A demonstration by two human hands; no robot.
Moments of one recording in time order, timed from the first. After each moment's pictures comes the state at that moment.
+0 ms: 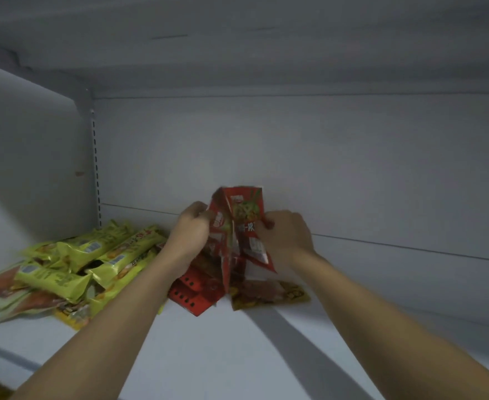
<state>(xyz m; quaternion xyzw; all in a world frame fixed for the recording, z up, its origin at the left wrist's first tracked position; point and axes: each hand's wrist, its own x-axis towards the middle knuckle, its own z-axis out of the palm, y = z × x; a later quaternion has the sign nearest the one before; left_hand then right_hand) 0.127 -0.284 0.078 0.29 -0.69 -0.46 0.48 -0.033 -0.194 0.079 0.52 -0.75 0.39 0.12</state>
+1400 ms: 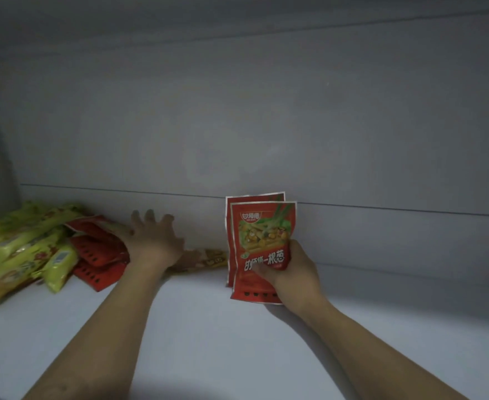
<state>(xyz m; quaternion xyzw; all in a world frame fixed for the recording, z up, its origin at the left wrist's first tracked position) -0.001 -0.245 0.006 0.54 -0.82 0.04 0.19 -0.160 -0.050 -0.039 0.40 -0.70 0.58 -0.11</state>
